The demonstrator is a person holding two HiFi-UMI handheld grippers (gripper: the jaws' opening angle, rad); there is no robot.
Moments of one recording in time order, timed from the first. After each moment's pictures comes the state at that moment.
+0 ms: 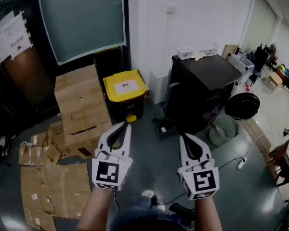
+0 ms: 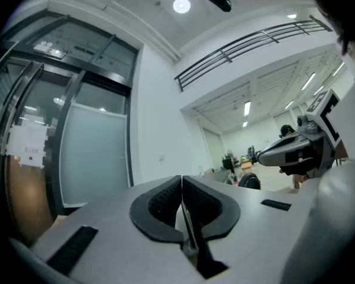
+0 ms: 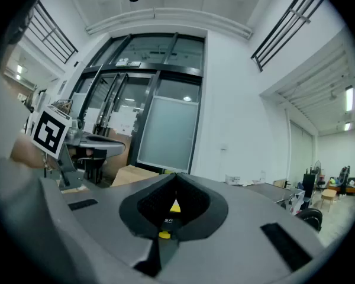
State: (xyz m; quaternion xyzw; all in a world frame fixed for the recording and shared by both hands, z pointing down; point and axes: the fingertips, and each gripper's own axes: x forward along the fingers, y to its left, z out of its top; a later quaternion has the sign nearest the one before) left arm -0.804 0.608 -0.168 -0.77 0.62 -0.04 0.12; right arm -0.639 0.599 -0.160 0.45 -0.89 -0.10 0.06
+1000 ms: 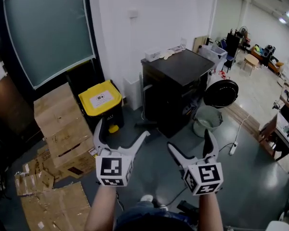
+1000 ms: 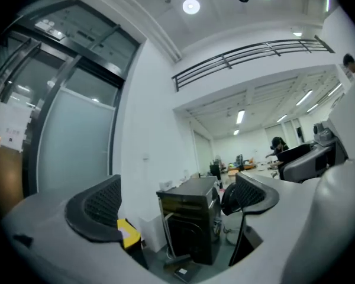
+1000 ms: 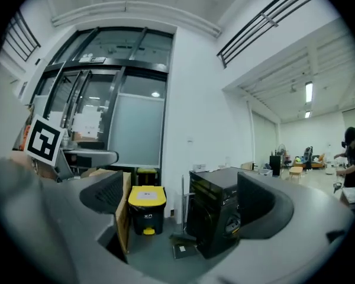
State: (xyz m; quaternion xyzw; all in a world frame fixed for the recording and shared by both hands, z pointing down) left arm -0.733 0.551 -0.170 -0.81 0.58 -0.02 0.08; right arm -0.539 0.583 -0.150 0.57 -0.82 -0.02 0.04
